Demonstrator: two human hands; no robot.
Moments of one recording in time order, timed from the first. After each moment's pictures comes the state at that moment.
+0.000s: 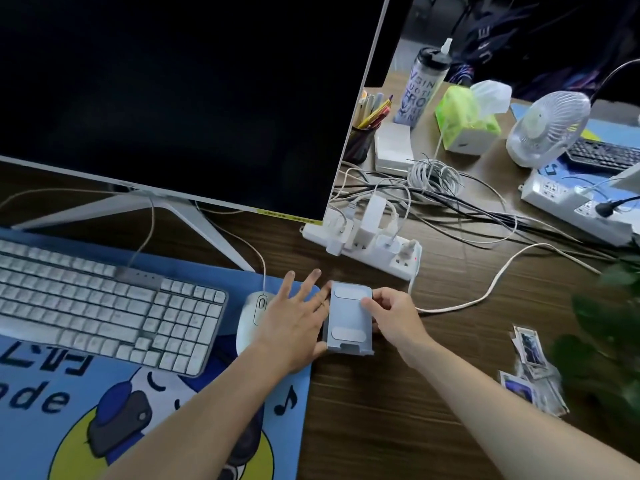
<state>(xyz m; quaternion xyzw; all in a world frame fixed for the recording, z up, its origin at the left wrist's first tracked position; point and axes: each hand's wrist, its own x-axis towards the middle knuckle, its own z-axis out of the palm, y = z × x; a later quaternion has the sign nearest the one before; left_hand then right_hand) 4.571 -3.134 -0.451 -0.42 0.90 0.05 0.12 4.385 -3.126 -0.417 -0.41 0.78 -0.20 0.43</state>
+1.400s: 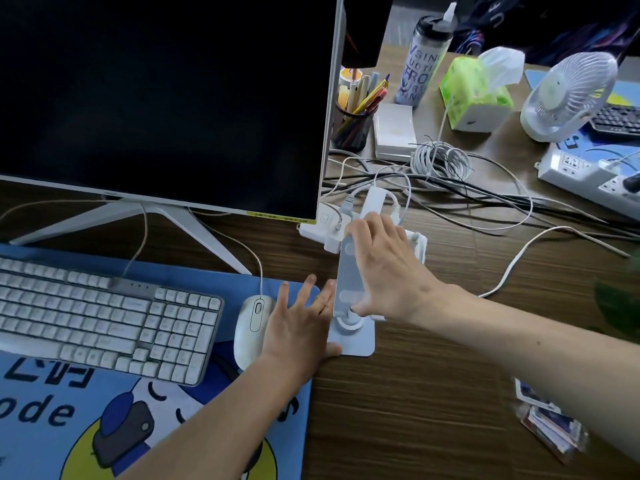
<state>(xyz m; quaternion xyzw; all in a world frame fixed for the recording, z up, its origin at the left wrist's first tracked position) 4.553 -3.129 -0.443 -0.50 0.85 0.11 0.11 4.390 -3.173 -0.338 -0.83 0.56 -0.02 0.08</state>
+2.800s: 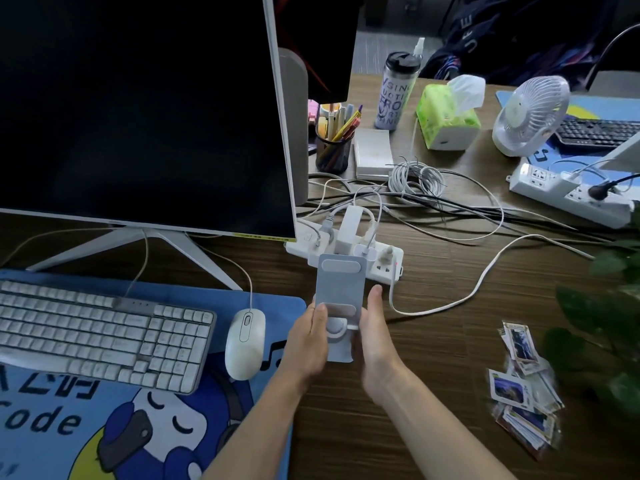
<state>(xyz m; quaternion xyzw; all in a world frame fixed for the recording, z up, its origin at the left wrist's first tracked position) 4.510 -3.108 -0.404 -0.60 0.47 0.58 -0.29 4.399 -3.097 -0.389 -0.18 0.63 -0.35 0.66</state>
